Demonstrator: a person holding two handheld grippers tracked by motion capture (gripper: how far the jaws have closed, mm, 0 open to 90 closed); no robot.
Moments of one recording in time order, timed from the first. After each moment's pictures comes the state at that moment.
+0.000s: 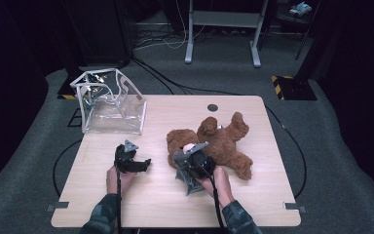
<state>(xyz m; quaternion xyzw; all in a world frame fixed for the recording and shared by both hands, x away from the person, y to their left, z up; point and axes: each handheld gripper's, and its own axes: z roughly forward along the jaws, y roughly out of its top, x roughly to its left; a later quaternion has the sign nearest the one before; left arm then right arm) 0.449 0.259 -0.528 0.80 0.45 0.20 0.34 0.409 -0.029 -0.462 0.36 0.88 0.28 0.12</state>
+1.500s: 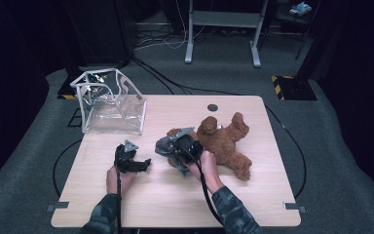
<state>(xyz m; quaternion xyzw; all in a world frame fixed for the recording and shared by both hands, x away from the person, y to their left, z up) 0.449 0.259 -0.528 0.80 0.45 0.20 0.34 0.435 0.010 -0.424 0.33 0.88 0.31 0.15</state>
